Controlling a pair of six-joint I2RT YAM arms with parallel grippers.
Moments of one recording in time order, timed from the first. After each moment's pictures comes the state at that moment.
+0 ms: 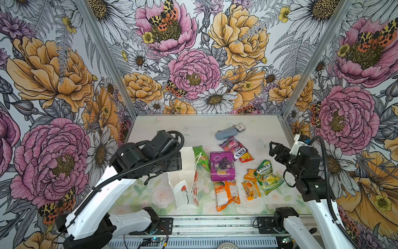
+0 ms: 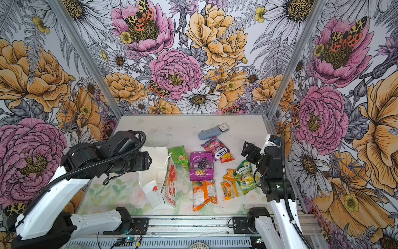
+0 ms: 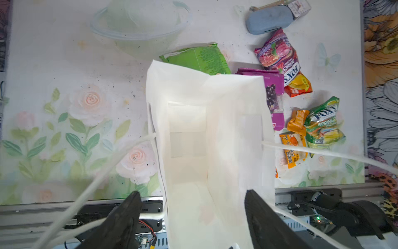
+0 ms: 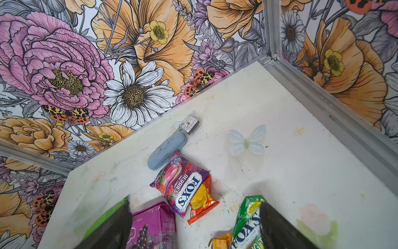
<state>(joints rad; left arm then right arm) -0.81 1.15 1.65 -1.59 -0.28 -0.82 0.02 0.67 0.80 -0.57 -0.03 0.51</state>
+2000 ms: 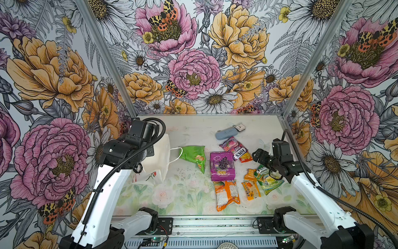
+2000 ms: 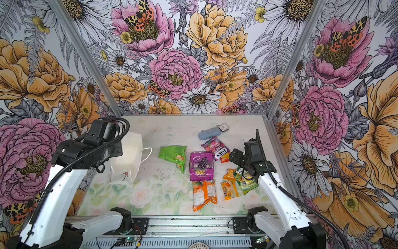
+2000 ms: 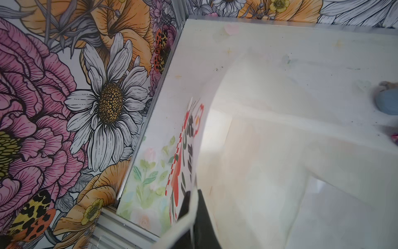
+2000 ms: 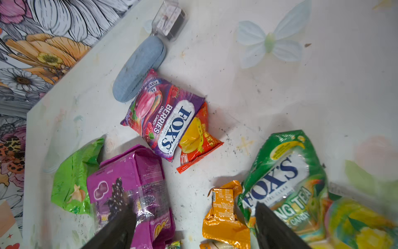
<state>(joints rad) -0.32 1.14 1.58 -1.44 -0.54 -0.37 0.22 1.05 0.77 -0.62 -0.09 0.63</state>
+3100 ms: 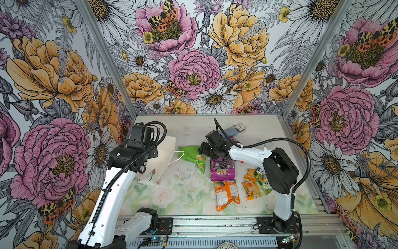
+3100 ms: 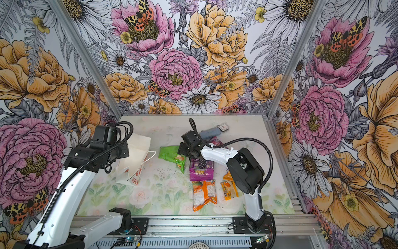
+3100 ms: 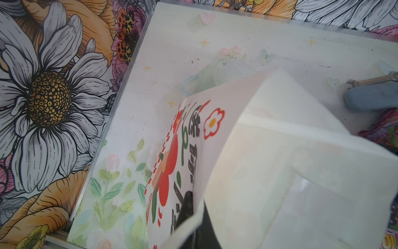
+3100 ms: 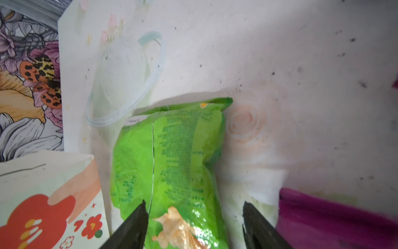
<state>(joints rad) -0.20 1.04 1.33 -1.17 -0.32 -0.32 0.72 1.97 1.40 -0.31 -0.09 0.93</state>
